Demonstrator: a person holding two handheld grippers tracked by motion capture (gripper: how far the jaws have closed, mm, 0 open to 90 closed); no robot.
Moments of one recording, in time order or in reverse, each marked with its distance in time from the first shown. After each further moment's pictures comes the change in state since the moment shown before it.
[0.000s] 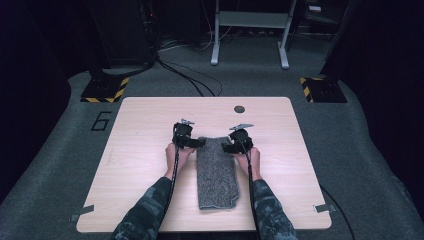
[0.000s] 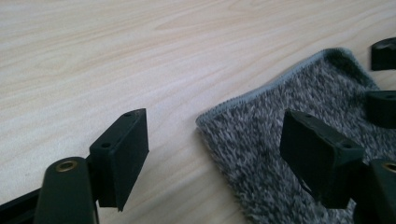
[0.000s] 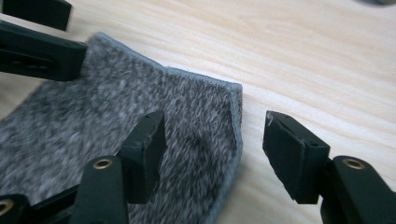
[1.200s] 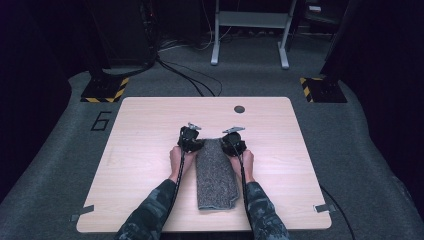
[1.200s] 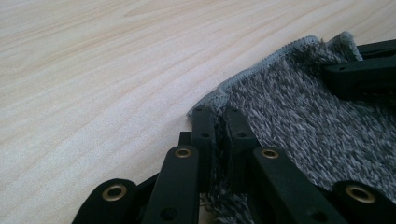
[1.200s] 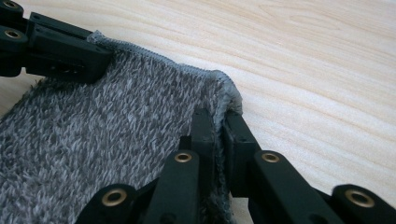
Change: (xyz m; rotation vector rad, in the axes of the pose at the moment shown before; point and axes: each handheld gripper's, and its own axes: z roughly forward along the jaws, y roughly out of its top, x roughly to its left) left arm -0.018 -0.009 0.010 0.028 0.020 0.093; right arm 0.021 -0.006 0.013 -0.001 -0.052 -0.020
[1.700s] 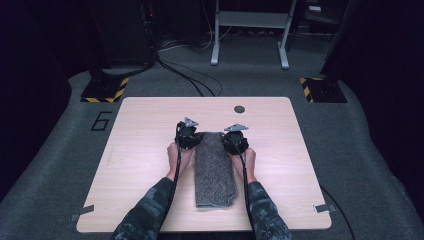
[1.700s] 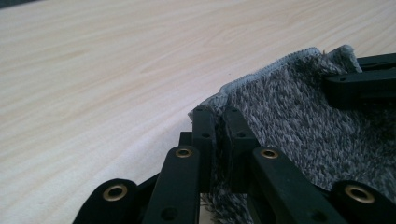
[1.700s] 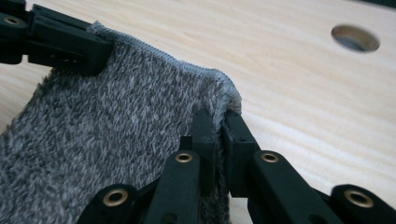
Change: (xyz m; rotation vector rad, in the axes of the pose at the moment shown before) left arm -0.003 0.014 -0.030 -0.141 0.019 0.024; right arm 0.004 0.010 -0.028 -0.126 -0.015 -0.036
